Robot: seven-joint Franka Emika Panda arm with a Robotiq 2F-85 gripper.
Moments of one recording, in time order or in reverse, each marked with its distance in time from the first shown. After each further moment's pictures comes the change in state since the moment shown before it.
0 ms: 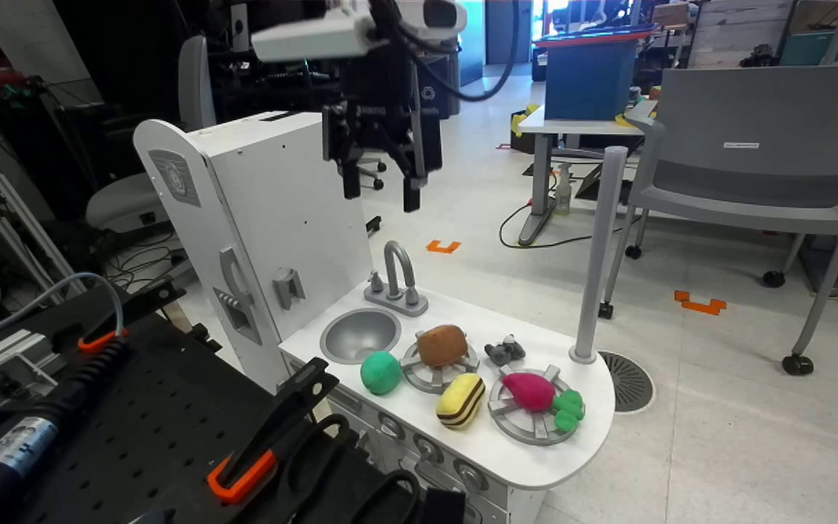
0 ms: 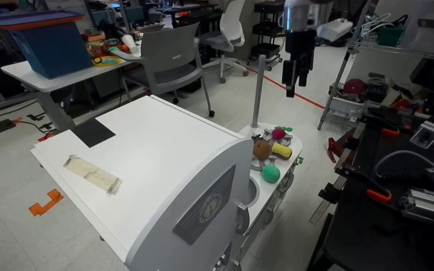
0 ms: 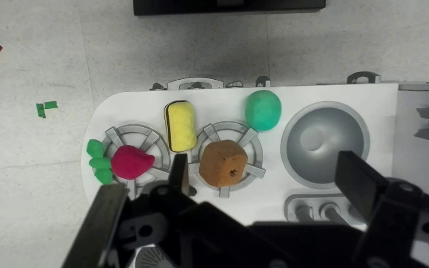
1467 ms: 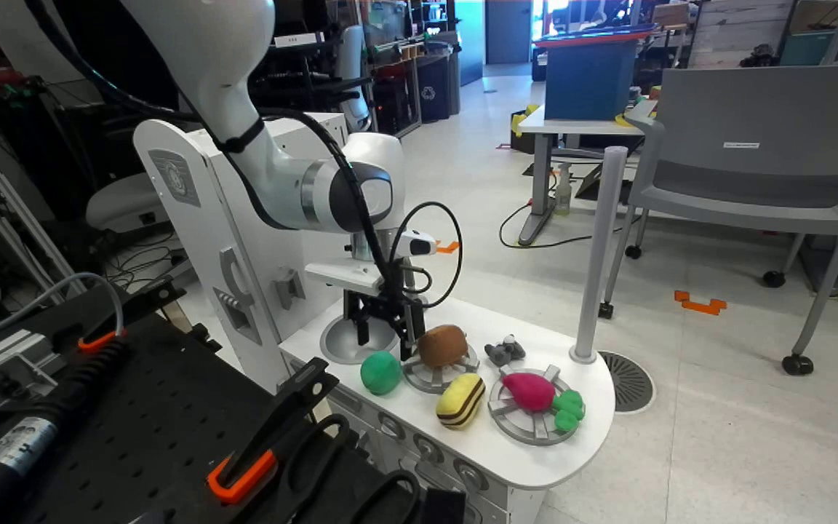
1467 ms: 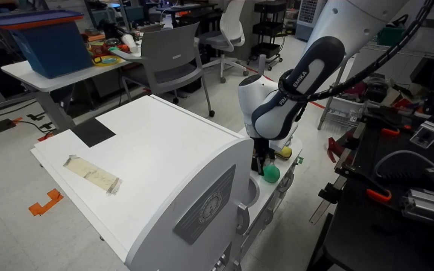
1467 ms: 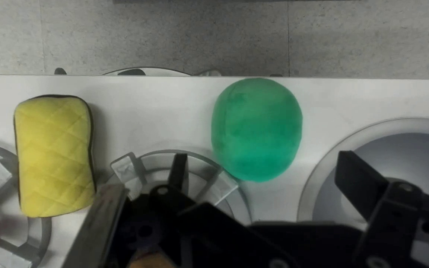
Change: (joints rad) arm 0.123 0.779 0.012 0.560 -0.064 0.124 0.171
